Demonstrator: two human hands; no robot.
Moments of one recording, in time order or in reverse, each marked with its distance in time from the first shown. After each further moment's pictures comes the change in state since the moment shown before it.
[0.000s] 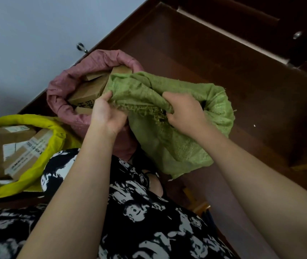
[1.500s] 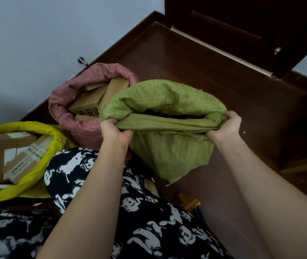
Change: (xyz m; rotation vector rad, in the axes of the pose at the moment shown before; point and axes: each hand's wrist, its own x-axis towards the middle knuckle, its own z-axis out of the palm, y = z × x) left_hand -0.023 -0.038 0.002 -0.221 0.203 -0.016; right_hand -0.052 0.063 -0.033 1.838 0.637 1.347
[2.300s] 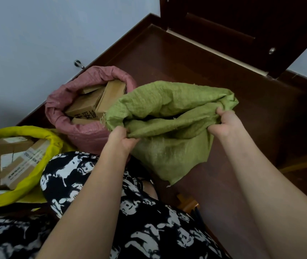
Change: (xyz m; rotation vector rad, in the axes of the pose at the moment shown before) left_hand 0.008 -0.016 0.005 0.268 0.120 -0.173; right_hand -0.018 -0.022 0.012 -0.078 -0.045 0.073
